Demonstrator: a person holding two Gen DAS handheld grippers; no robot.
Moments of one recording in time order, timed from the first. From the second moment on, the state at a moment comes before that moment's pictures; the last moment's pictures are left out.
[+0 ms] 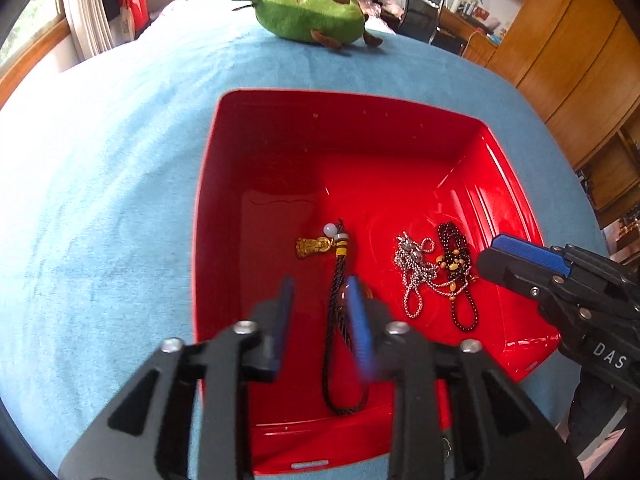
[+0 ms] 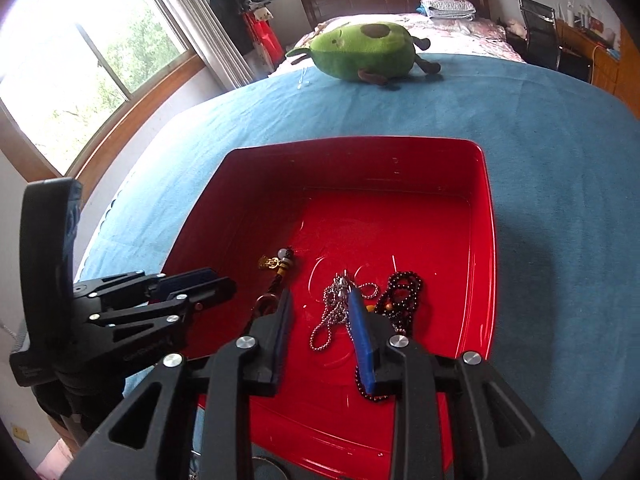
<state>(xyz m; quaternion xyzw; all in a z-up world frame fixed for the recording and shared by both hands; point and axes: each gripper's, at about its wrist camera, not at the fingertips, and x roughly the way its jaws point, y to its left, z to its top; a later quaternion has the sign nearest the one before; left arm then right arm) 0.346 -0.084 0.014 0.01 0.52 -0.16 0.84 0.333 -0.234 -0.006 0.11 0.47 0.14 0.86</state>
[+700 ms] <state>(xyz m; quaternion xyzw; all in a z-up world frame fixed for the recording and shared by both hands) 0.234 -0.045 0.080 0.03 0.42 -0.15 0.90 0.232 -0.263 0.029 0.11 0.42 0.11 0.89</state>
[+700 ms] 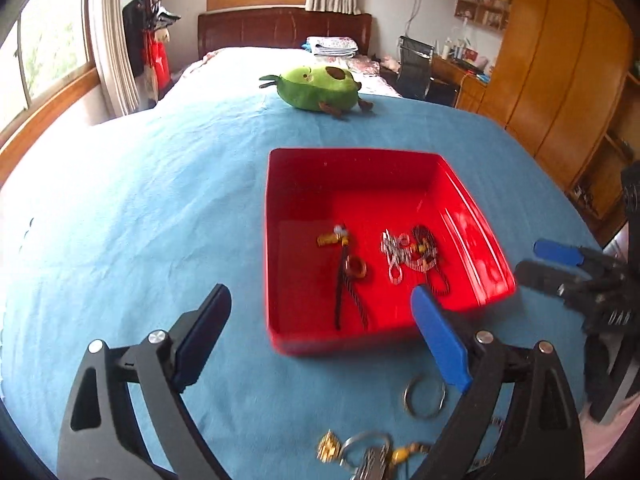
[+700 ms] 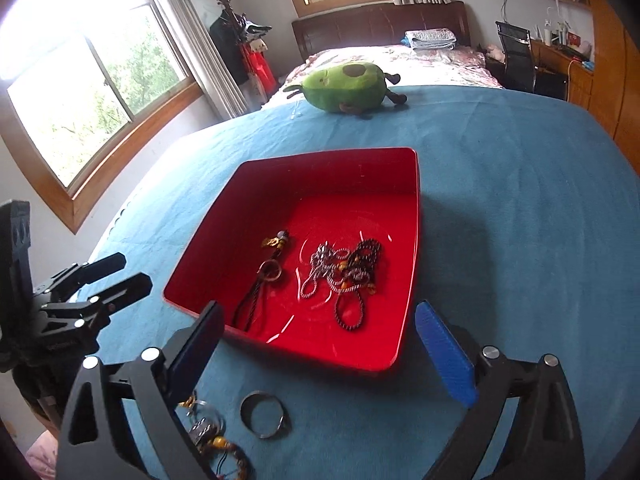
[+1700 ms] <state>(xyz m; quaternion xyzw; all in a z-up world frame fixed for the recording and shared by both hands) 0.189 -0.010 -0.023 0.03 0.56 -0.13 0.81 0.181 -0.228 -0.034 0.13 0.48 0.20 0.85</state>
